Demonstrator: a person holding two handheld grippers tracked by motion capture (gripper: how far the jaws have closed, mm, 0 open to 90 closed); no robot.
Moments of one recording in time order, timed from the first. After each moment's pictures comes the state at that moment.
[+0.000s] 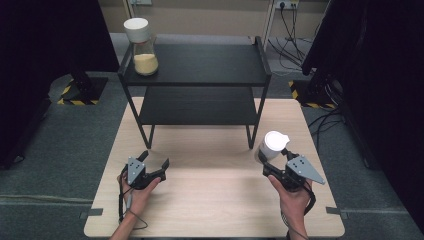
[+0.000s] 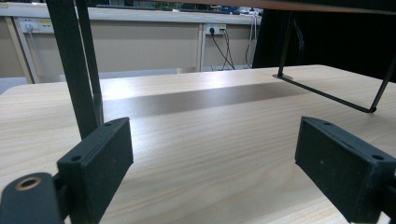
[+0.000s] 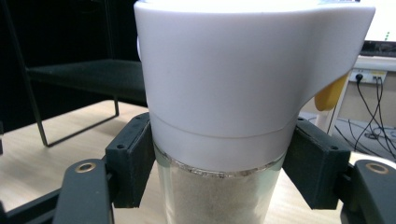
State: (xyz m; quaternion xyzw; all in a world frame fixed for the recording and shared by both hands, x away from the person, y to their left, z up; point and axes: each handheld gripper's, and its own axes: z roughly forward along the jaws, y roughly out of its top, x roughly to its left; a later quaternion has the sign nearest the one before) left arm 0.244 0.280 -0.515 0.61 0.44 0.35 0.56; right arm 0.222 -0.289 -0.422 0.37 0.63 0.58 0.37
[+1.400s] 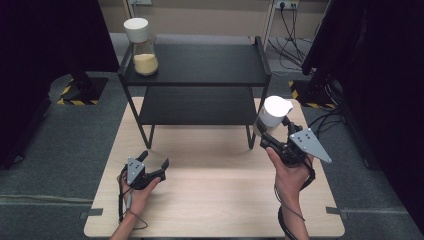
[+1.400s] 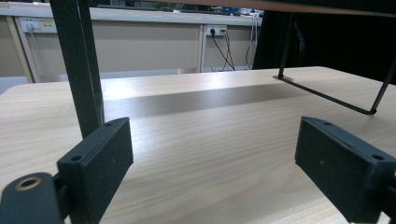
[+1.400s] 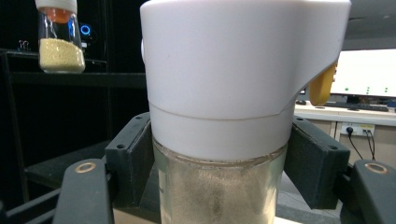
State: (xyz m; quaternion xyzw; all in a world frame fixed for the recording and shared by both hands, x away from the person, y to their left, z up) left arm 0.243 0.280 -0.515 0.61 0.44 0.35 0.56; right arm 0.241 -0.259 -0.363 0.35 0.56 0.63 0.41
